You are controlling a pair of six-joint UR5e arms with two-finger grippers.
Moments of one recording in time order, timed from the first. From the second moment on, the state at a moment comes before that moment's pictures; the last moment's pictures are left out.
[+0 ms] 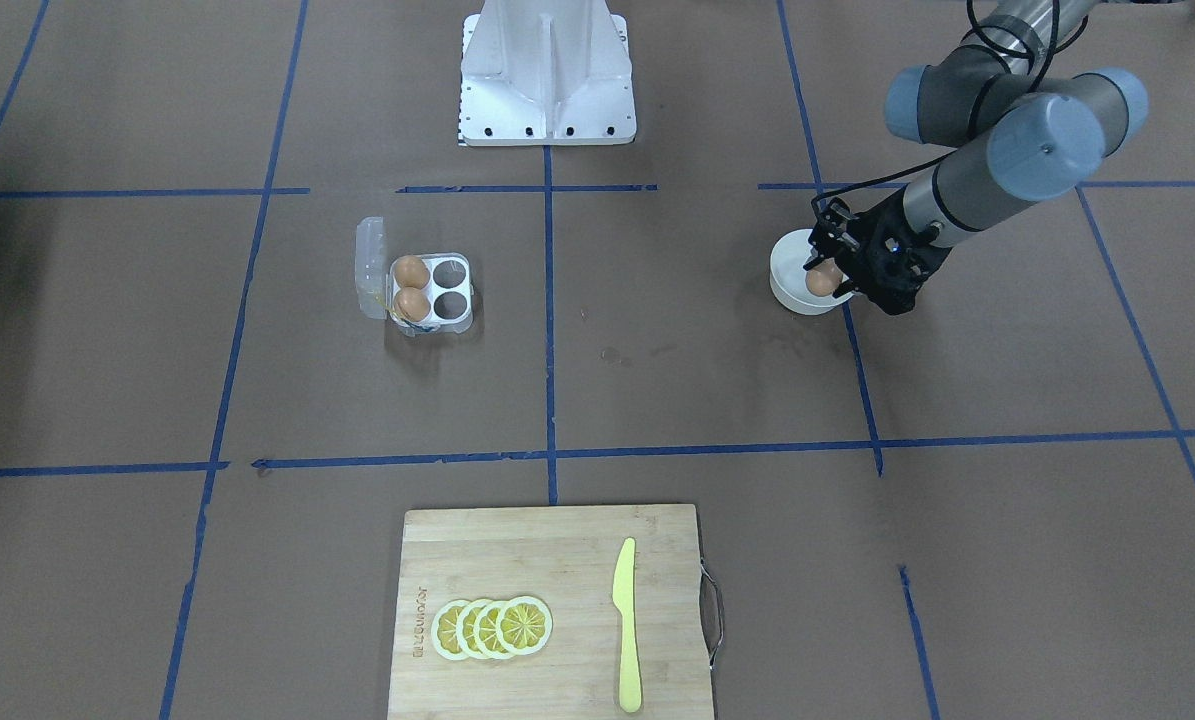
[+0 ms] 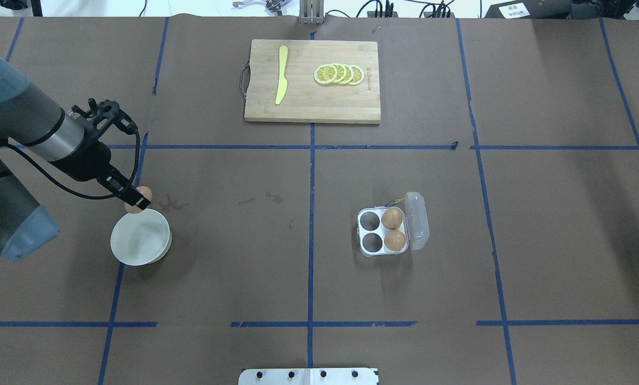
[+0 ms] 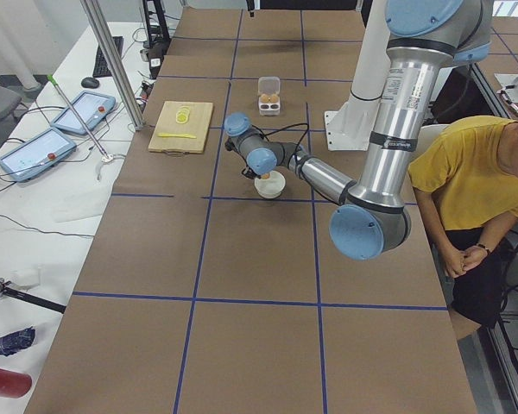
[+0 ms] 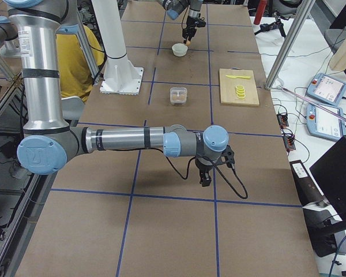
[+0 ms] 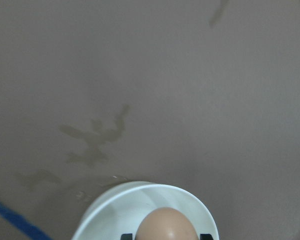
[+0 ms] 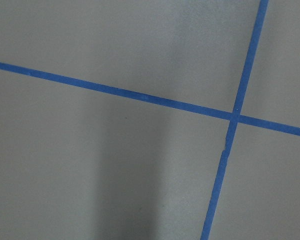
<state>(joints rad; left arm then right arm) -0.87 -1.83 -1.77 -1.87 -2.42 -0.30 1.46 -1.53 1.61 -1.59 2.44 -0.10</state>
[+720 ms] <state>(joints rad) -0.77 -2.08 -1.73 -1.84 -2.27 -0.94 1.46 -1.54 1.64 -1.59 2.45 -0.09</state>
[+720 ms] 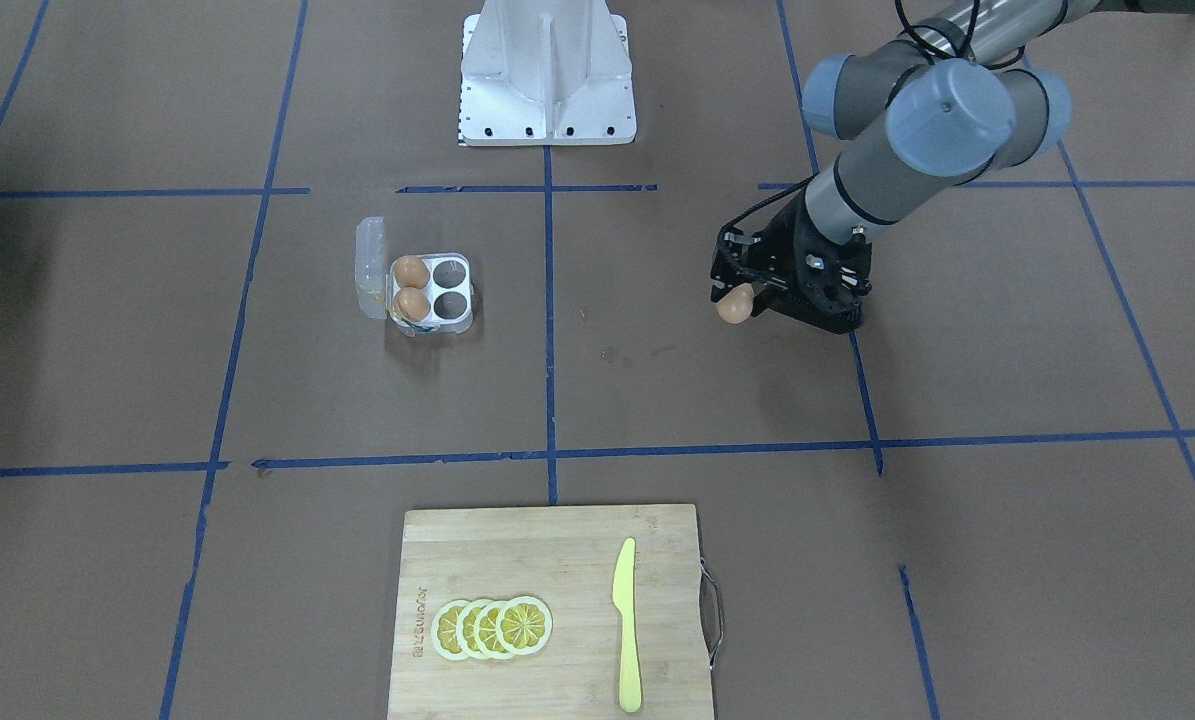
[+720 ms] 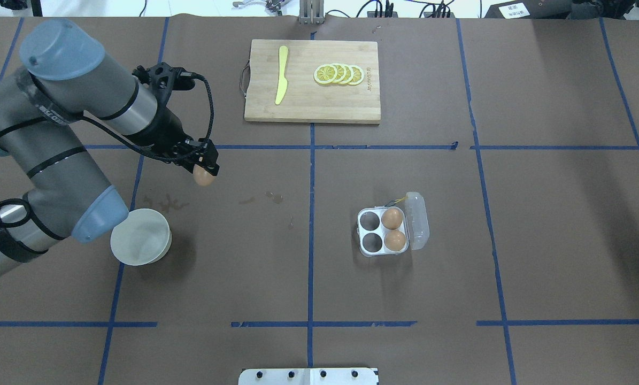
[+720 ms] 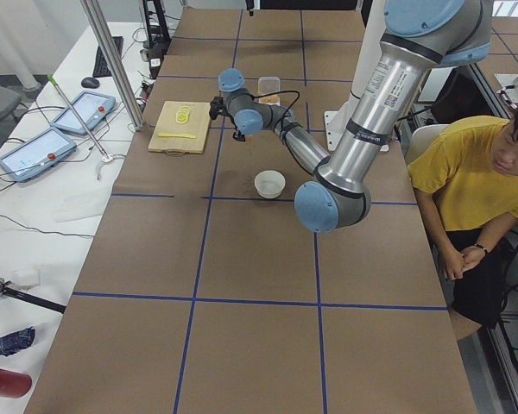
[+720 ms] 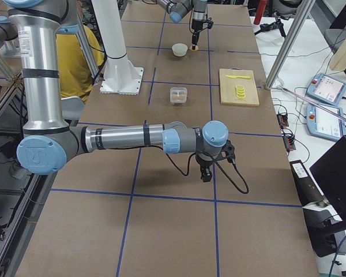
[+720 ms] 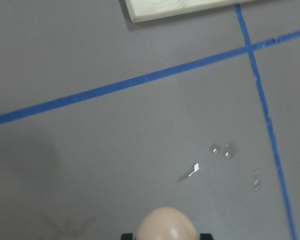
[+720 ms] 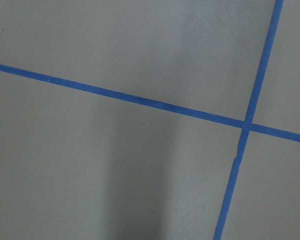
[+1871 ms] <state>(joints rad) -0.47 -2.40 -1.51 -1.89 -1.97 -1.04 1.46 -1.55 1.67 -1.59 2.45 -0.09</state>
